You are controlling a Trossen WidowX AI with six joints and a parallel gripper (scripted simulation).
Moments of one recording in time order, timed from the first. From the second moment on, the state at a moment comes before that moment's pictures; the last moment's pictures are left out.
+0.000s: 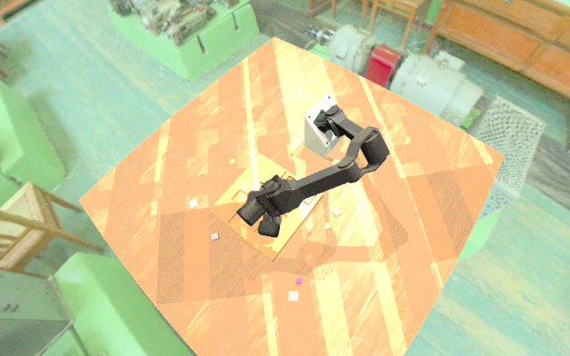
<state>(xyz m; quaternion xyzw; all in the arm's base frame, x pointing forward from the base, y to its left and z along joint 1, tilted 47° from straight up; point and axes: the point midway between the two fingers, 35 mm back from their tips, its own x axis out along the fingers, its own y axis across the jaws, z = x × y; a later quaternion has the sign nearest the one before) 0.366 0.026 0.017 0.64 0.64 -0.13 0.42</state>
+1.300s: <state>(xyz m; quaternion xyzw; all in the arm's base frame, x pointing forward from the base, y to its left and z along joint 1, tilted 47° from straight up) 0.370 0.047 -0.003 0.64 0.64 -0.12 0.41</state>
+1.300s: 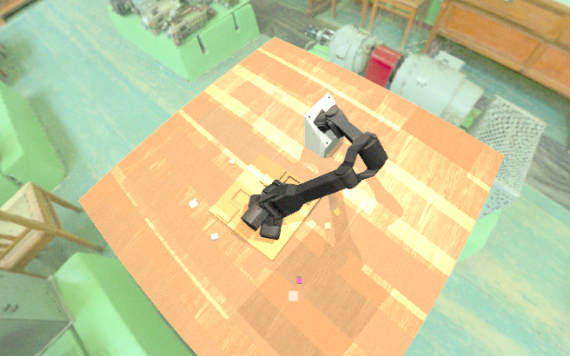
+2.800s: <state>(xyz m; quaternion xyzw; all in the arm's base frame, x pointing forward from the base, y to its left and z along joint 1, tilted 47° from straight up) 0.363 0.020 0.019 0.64 0.64 -0.13 0.41</state>
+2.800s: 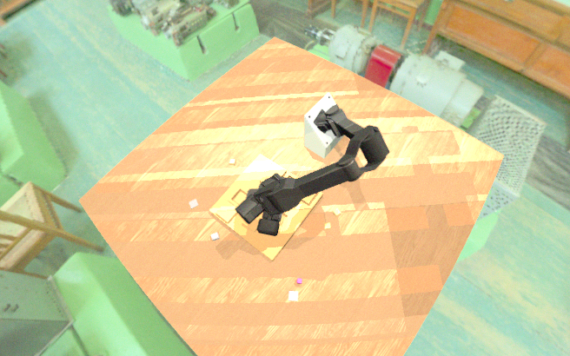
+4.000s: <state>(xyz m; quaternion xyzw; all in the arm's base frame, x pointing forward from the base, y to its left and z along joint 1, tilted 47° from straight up) 0.353 -0.043 0.043 0.64 0.63 -0.13 0.42</state>
